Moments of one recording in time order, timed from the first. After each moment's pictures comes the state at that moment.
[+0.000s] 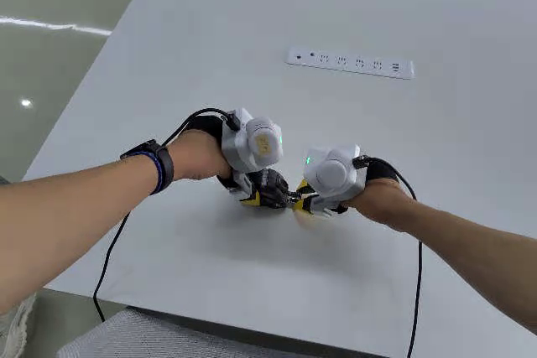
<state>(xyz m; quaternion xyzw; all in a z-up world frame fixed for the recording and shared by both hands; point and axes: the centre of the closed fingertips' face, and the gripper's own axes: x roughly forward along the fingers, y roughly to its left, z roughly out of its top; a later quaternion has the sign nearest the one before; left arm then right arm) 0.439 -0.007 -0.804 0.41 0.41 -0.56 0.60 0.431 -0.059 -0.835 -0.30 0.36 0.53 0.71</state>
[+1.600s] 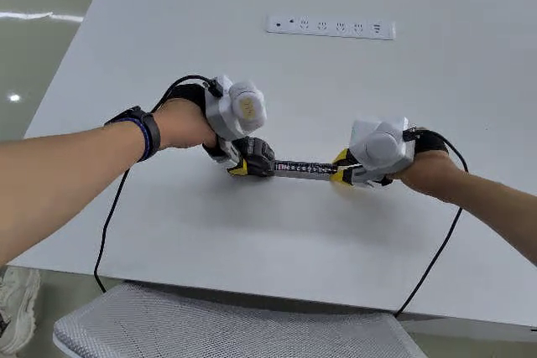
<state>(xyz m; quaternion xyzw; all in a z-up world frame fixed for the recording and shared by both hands) 0.435 -0.007 -0.801 0.41 0.42 -0.55 0.59 0.406 -0.148 -0.829 -0.31 0.35 0.51 0.72</state>
